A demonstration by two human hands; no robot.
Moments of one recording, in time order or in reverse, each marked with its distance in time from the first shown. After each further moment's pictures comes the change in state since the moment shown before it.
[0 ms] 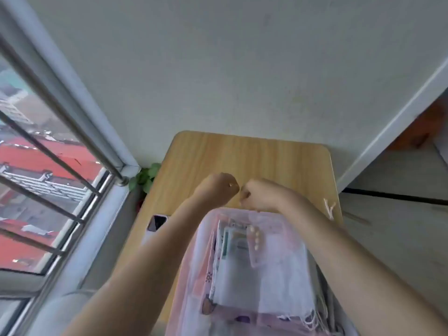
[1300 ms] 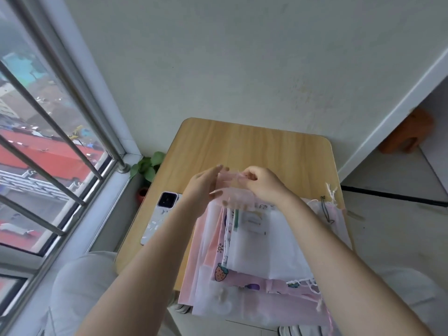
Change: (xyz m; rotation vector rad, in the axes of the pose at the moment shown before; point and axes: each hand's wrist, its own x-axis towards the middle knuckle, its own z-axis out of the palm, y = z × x) left_hand -0.063 -0.065 0.018 -1.272 0.007 -0.140; right_hand -0.014 -0.011 0.061 0.481 0.354 -0.097
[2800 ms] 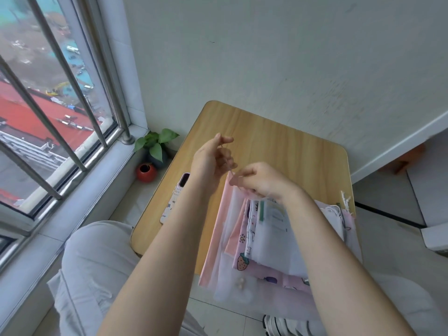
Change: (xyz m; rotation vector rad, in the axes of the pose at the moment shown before) left_hand -0.011 0.024 -0.049 -0.466 0.079 0.189; right_hand -0.001 -0.072 0.057 0.070 -0.274 0.133
